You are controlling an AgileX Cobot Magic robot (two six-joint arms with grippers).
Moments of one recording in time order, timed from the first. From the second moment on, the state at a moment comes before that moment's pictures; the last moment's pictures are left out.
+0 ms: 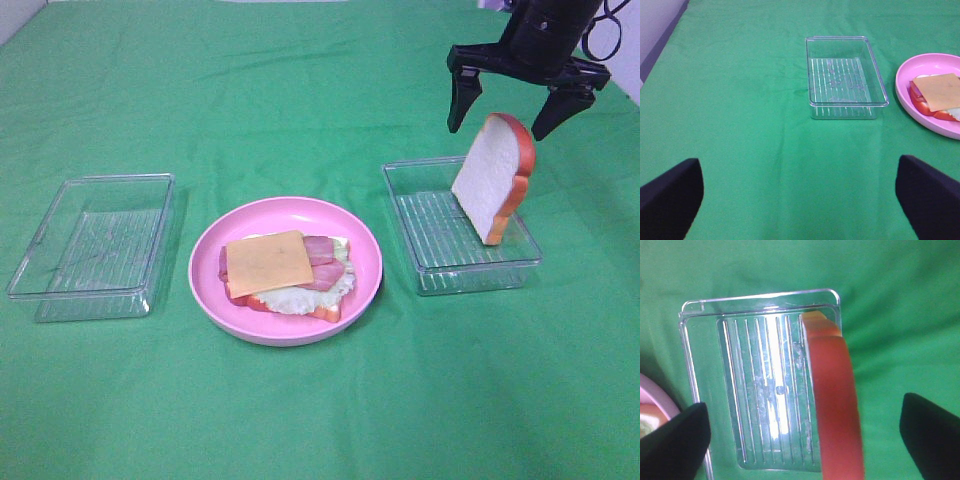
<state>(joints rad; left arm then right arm) 0.13 0.00 -0.52 -0.10 1.09 0.02 0.14 2.22 -2.00 0.09 1.22 0.07</state>
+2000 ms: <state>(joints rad) 0.13 0.00 -0.52 -0.10 1.09 0.02 0.14 2.20 -1.95 0.07 1.22 0.07</state>
